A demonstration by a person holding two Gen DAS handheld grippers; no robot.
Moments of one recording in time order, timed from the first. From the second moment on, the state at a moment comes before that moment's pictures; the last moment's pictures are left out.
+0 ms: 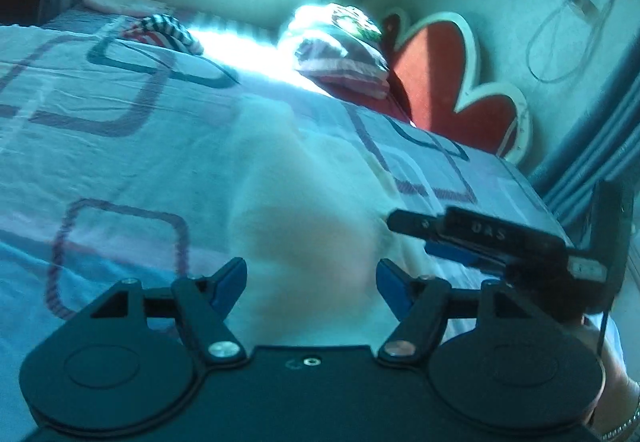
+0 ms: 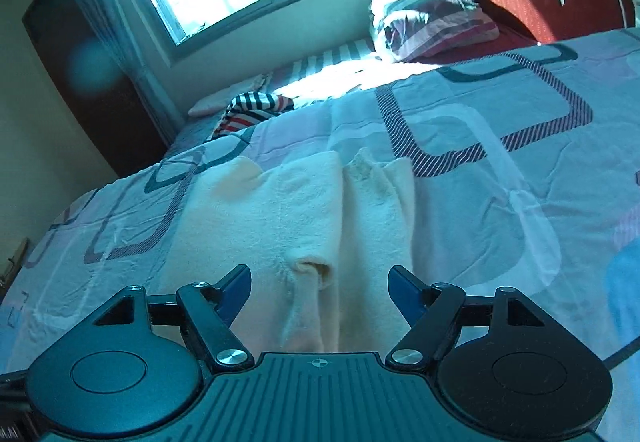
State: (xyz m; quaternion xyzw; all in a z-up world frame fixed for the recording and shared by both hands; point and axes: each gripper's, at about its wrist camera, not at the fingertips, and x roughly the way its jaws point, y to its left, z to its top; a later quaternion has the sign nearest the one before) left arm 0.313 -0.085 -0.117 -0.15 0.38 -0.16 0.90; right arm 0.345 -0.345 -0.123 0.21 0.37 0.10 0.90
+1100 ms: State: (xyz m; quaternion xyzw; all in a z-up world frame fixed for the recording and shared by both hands) left arm 0.379 -0.118 -0.159 -0.14 0.42 -0.15 0.88; right arm 0.344 -0.380 -0.135 0.20 0.39 0.07 0.90
